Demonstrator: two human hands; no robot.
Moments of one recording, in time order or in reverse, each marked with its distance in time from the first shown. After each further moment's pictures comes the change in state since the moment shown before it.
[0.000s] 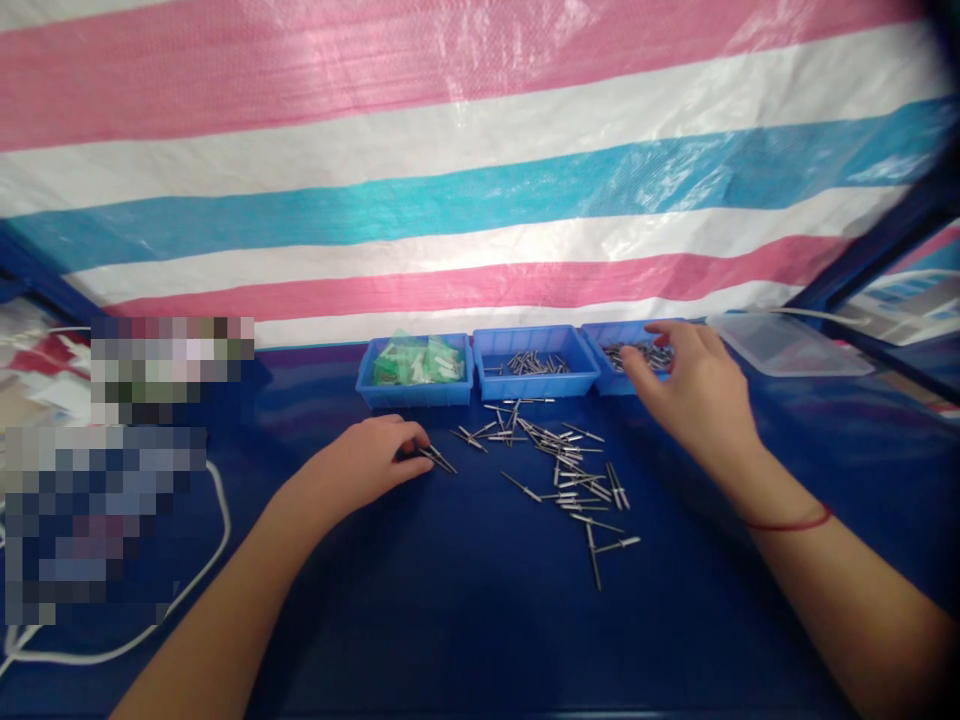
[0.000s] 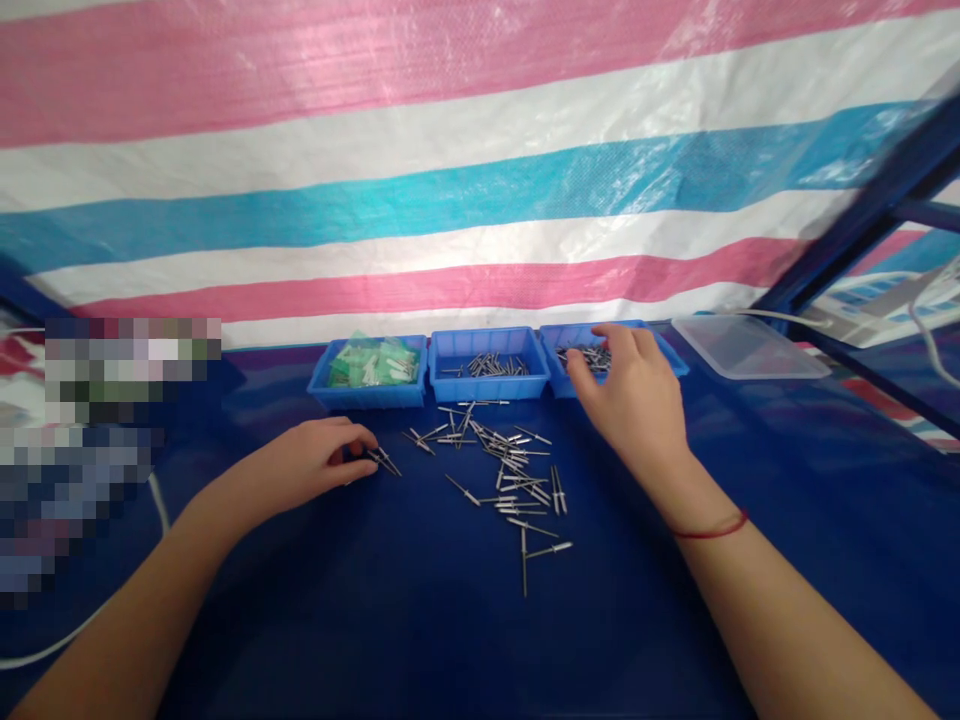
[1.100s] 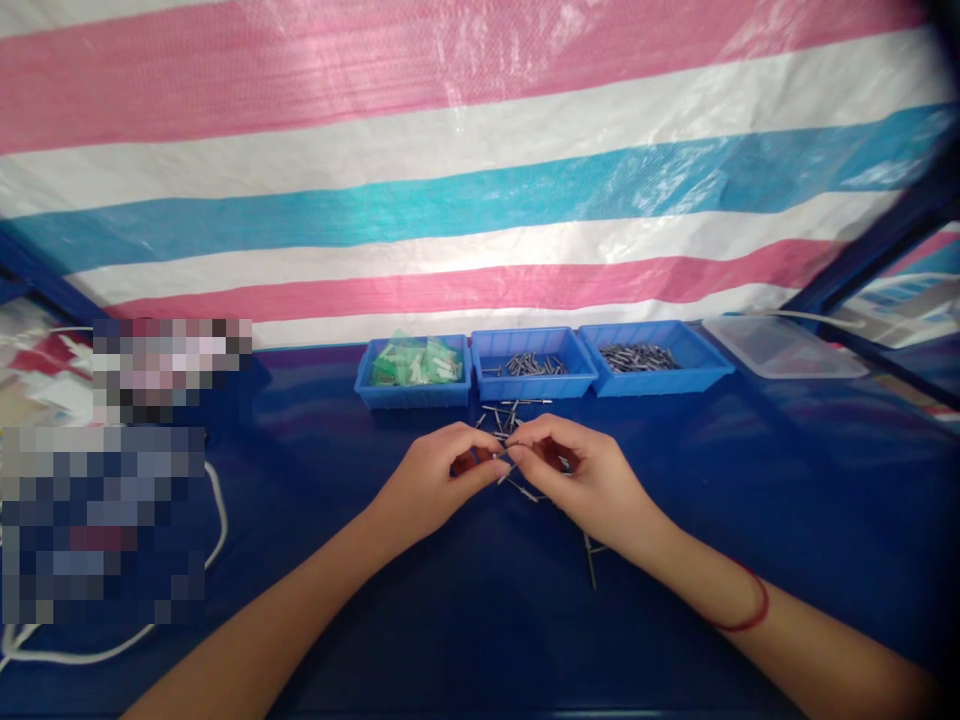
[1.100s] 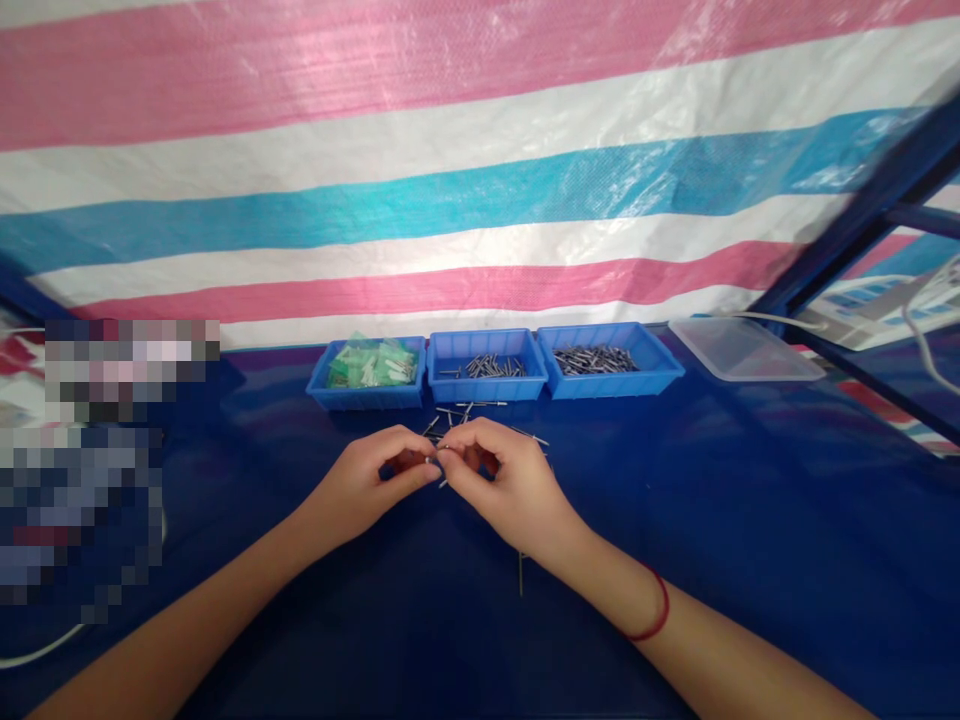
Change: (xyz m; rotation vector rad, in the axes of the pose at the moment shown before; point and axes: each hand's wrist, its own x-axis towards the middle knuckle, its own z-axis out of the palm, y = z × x) left_hand 0.014 0.053 0.040 -0.601 0.301 0.178; right_hand -0.057 -0.106 -0.014 0.926 -0.510 0.048
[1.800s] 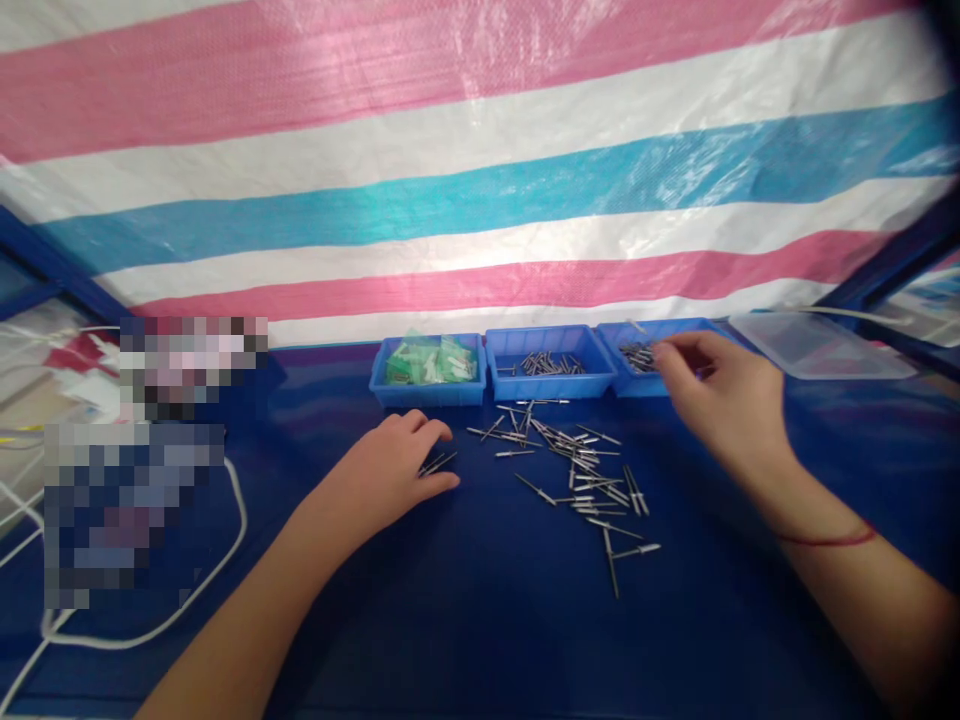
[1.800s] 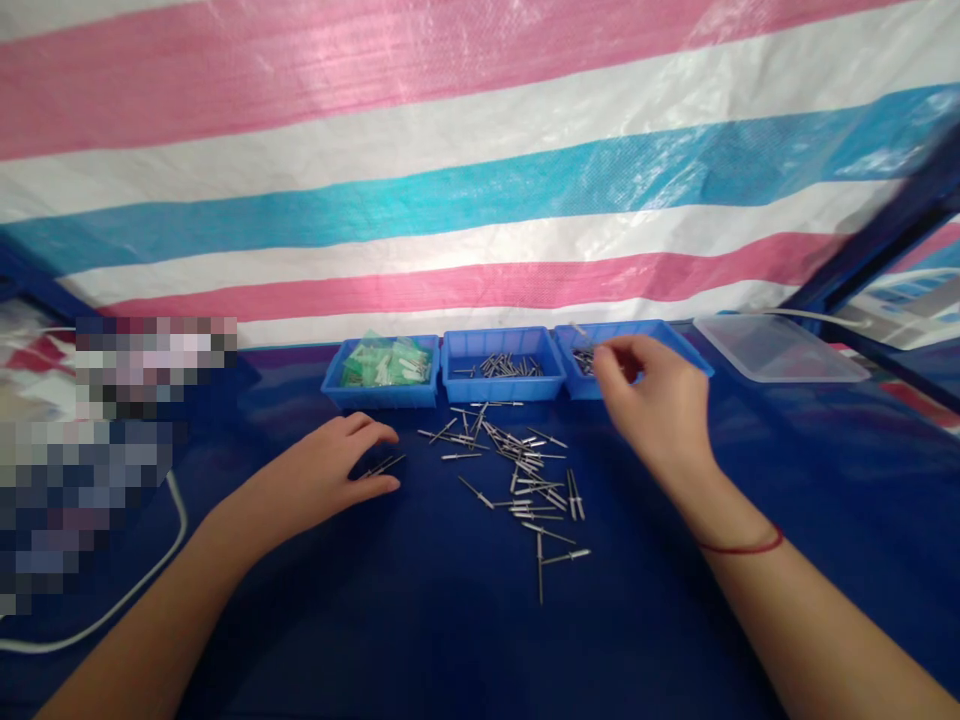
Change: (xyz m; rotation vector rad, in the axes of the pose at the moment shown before) left_hand -0.015 -0.001 -0.055 0.681 -0.229 -0.131; right_hand 0.034 0.047 -0.088 -0.646 0.530 0.082
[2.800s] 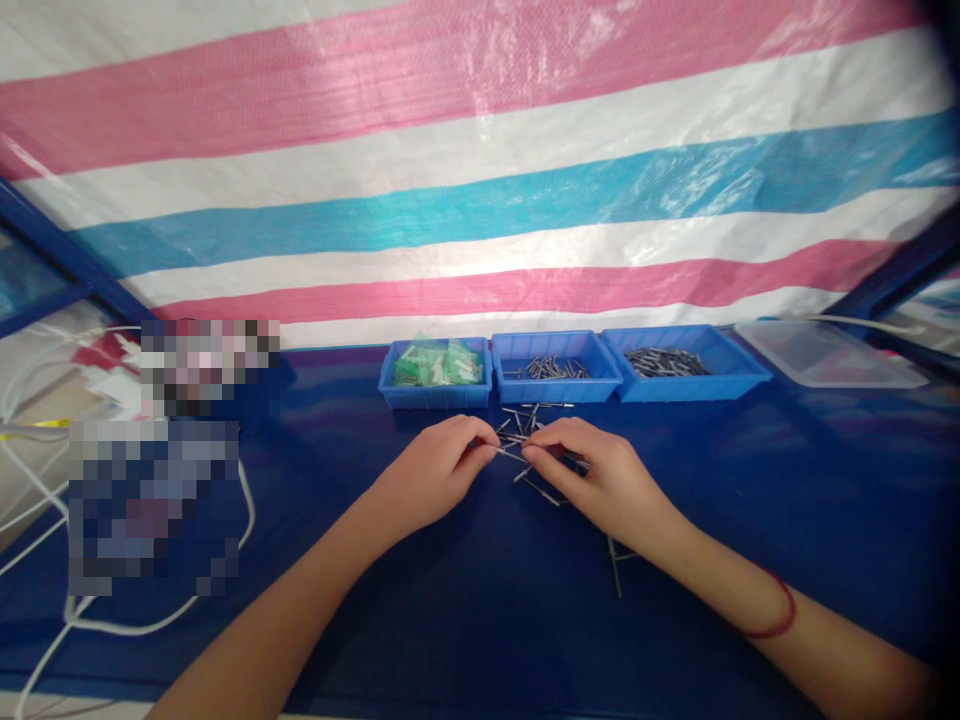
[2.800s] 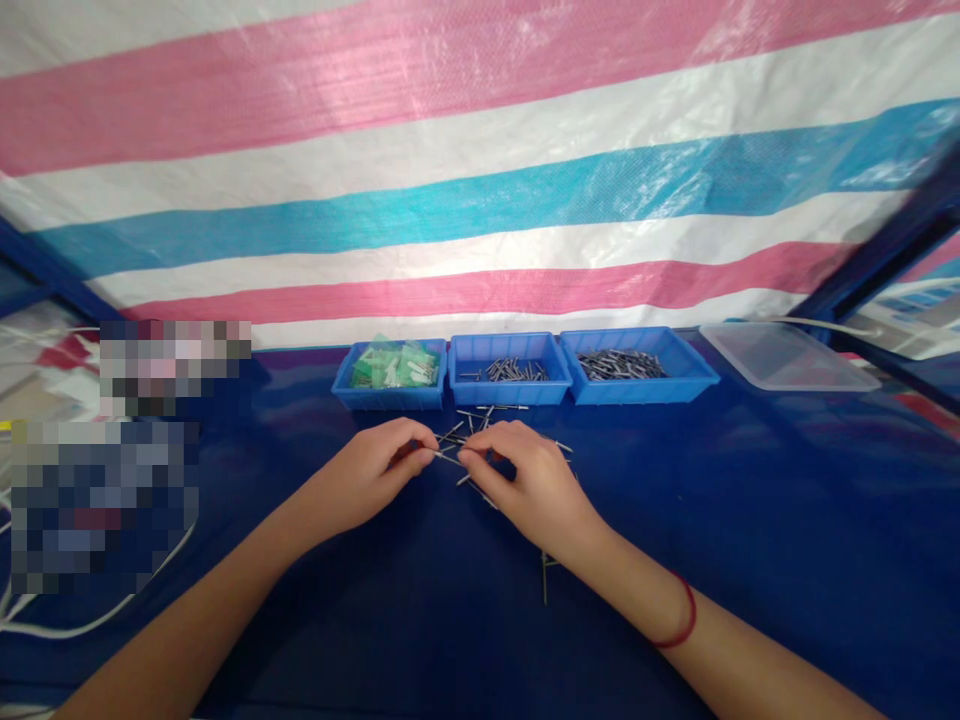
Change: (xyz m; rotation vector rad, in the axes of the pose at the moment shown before) left_hand 0.015 0.023 0.017 -0.435 0.190 0.118; right_hand -0.067 -0.070 0.025 0.418 -0.511 -0.331
